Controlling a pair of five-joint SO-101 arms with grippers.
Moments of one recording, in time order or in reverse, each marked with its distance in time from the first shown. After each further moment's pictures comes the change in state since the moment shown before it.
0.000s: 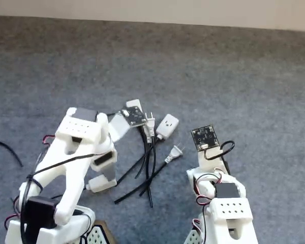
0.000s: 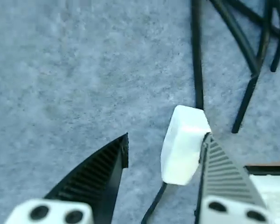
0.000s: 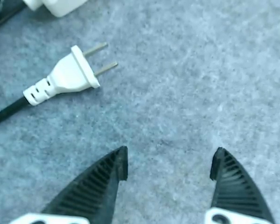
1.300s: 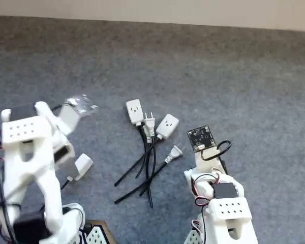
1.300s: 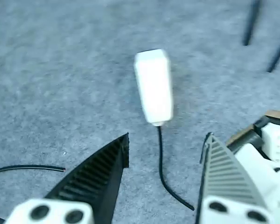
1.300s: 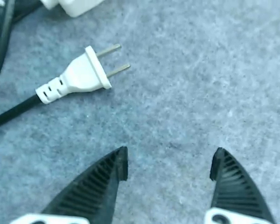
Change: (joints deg) left arm -26.2 -7.1 -7.3 13.5 -15.9; right arm -2.1 0.0 0.0 0.0 0.2
